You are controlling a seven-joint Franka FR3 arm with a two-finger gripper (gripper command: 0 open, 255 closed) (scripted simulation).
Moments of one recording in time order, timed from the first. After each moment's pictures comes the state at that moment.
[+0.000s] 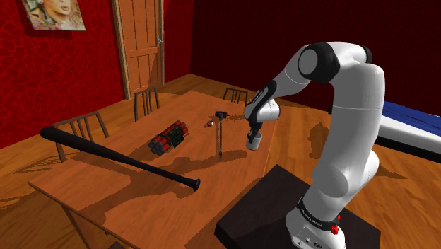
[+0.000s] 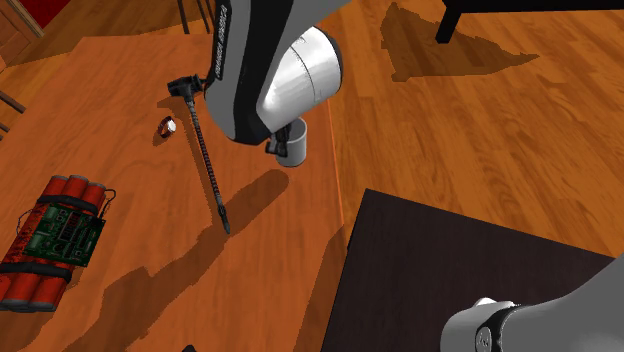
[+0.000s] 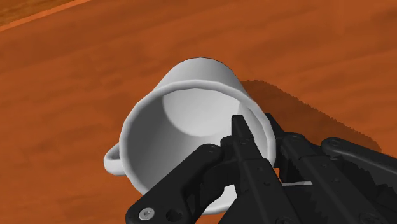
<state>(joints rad) -0.25 0.36 -0.26 -2.33 0.07 2.72 -0.70</state>
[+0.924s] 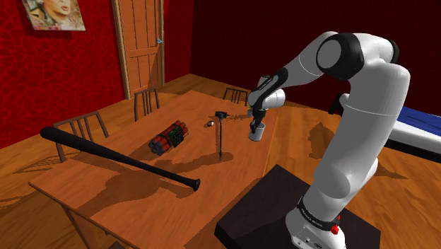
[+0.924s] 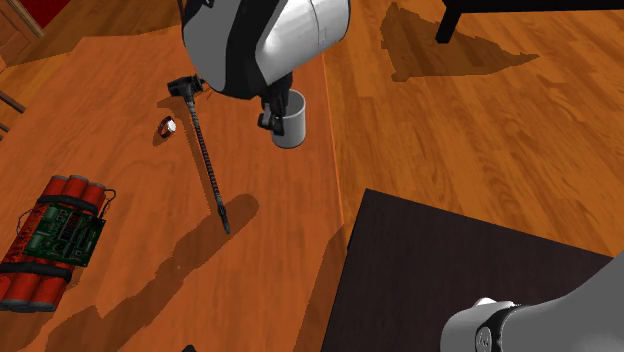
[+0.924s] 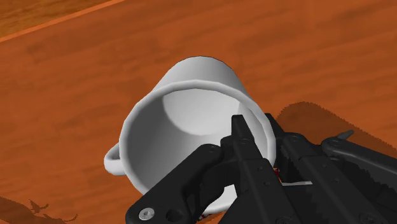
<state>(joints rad) -0.22 0.19 -0.30 -2.33 -0.01 2.55 -0.65</state>
